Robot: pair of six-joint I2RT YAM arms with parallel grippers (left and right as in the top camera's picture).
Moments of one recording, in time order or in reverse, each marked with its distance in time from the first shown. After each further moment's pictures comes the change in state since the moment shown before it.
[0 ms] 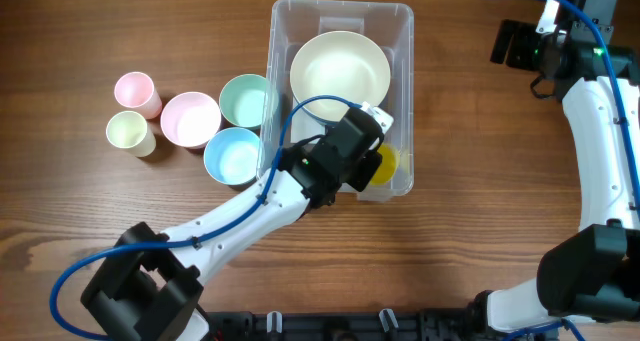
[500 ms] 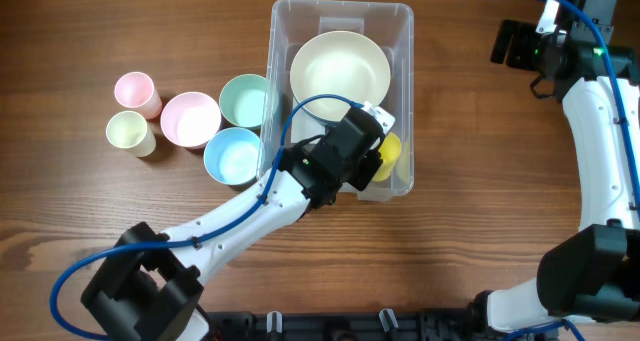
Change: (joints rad) left arm -0.001 0.000 0.000 0.007 0.000 0.010; right arm 0.000 0.000 0.000 0.000 0.000 0.000
